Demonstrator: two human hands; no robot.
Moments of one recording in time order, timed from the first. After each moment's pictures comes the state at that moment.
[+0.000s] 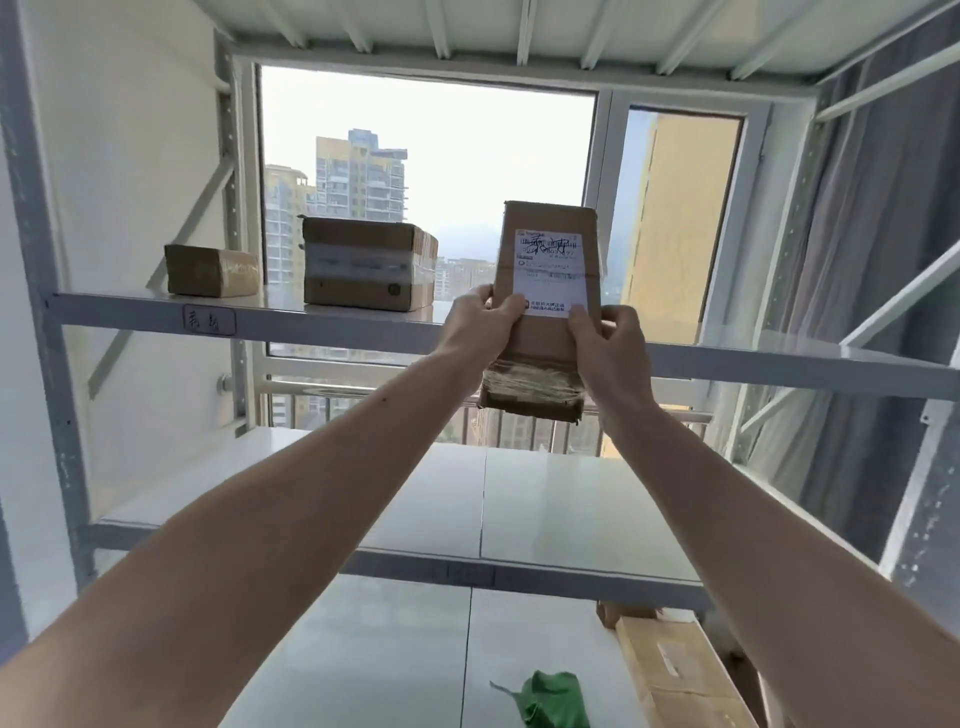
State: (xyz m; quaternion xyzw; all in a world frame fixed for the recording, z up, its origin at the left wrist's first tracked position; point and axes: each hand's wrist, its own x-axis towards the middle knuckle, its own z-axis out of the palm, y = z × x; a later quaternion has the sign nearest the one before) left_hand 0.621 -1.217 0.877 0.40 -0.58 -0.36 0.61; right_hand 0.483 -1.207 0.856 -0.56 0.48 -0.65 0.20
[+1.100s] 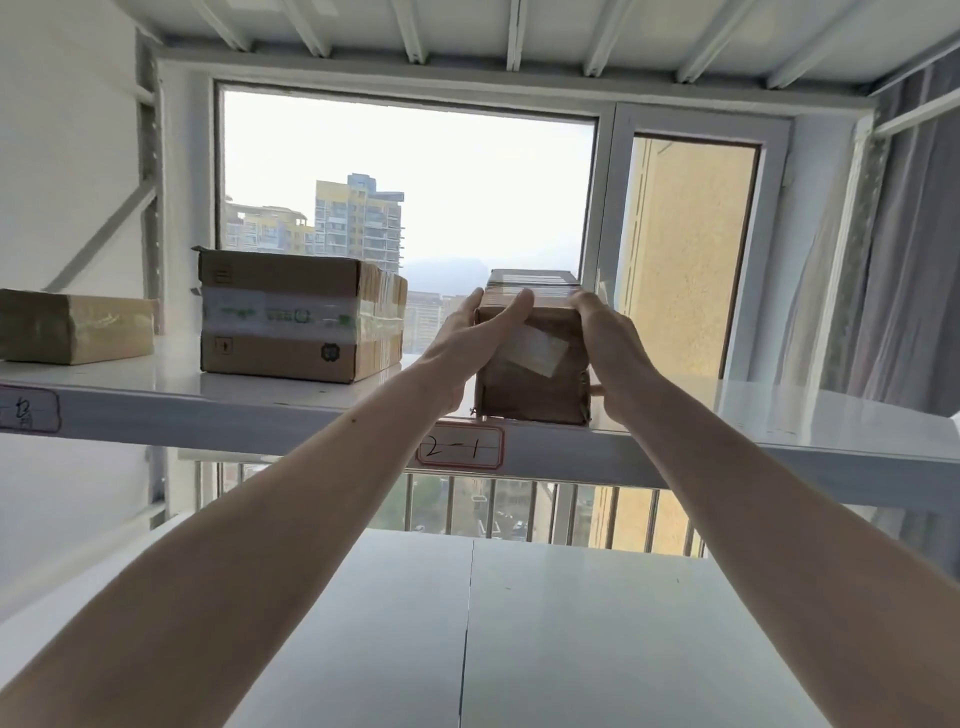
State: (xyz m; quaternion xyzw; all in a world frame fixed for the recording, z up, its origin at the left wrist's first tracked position) left_hand 0.618 -1.452 0.916 0.35 -0.60 -0.41 0.59; right_hand 0.474 -1.433 0.929 -0.59 0.48 -0.58 0.29
